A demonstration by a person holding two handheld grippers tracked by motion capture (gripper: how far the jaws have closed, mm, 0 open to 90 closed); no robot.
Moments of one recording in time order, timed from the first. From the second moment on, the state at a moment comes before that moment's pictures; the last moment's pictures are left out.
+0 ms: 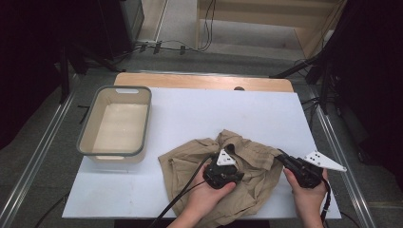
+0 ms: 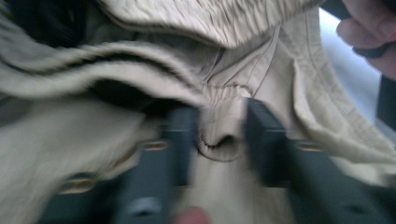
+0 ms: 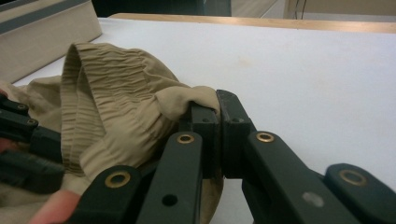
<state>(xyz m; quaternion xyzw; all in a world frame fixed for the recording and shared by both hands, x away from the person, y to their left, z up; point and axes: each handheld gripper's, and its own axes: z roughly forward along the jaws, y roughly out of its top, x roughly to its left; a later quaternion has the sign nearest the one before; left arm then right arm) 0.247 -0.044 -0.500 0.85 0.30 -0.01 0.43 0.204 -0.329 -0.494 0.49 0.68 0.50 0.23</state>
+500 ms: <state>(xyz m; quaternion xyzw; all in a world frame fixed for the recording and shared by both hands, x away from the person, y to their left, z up) 0.290 0.024 -0.457 0.83 0.33 0.04 0.45 0.204 -0.345 -0.491 0.50 0.66 0.51 0.24</state>
